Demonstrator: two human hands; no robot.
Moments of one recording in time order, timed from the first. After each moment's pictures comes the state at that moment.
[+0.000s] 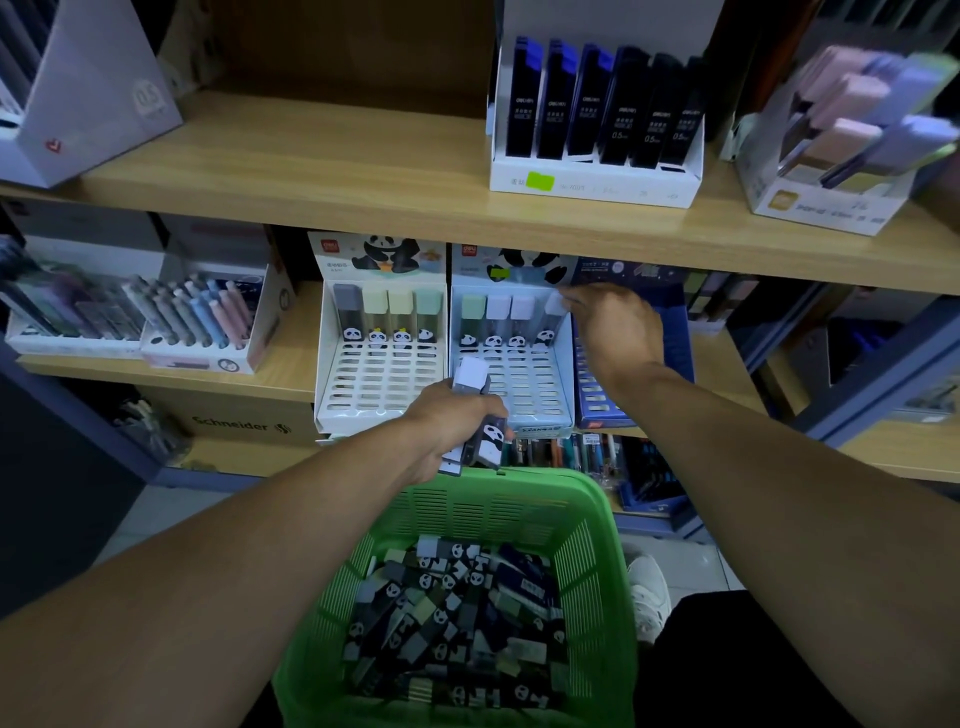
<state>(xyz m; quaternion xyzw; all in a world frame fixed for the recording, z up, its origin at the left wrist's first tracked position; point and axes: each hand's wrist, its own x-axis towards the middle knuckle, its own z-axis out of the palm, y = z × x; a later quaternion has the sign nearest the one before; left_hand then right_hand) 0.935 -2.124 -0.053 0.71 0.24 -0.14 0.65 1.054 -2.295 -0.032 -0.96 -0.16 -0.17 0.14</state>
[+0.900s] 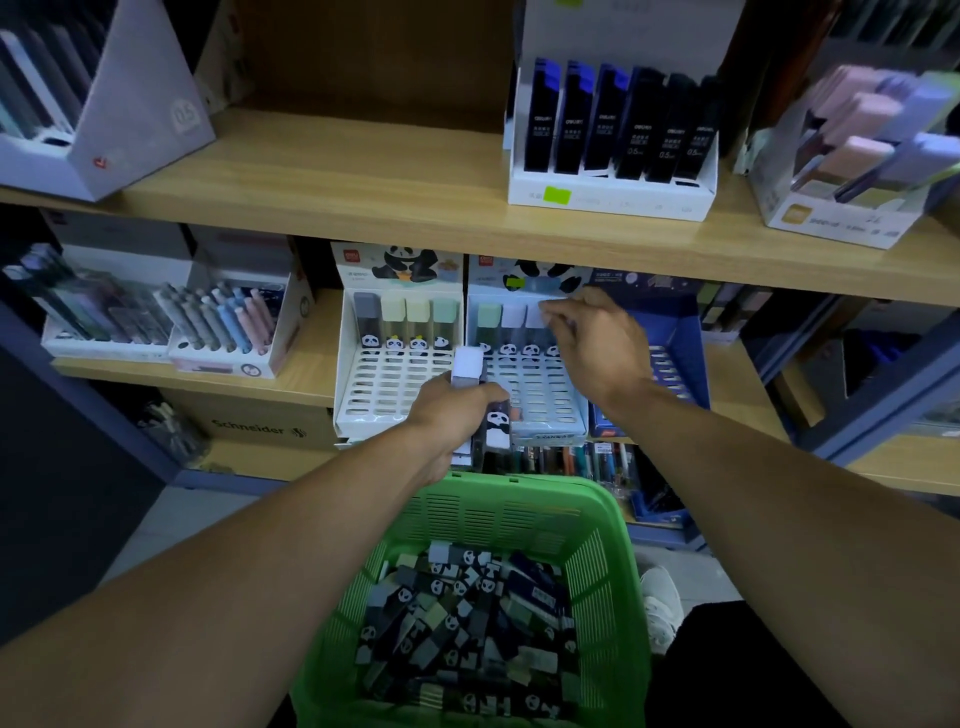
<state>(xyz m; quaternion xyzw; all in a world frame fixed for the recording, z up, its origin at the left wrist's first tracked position) 0.931 -2.122 -0.041 0.68 0.26 -0.06 0.68 1.037 -2.276 -0.034 -0.94 -0.21 -0.16 0.22</state>
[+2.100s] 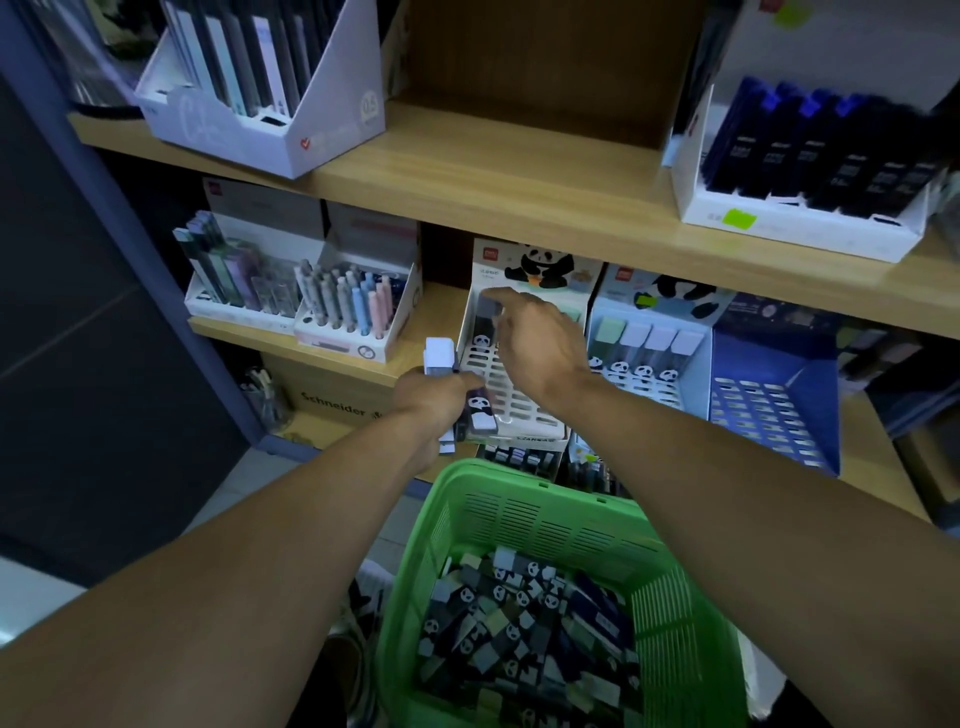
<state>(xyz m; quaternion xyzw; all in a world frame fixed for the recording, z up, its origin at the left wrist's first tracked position) 0.898 -1.998 -0.054 0.60 0.40 0.05 0.69 1.000 -2.096 -0.031 -0.92 -0.32 -0.07 0.21</state>
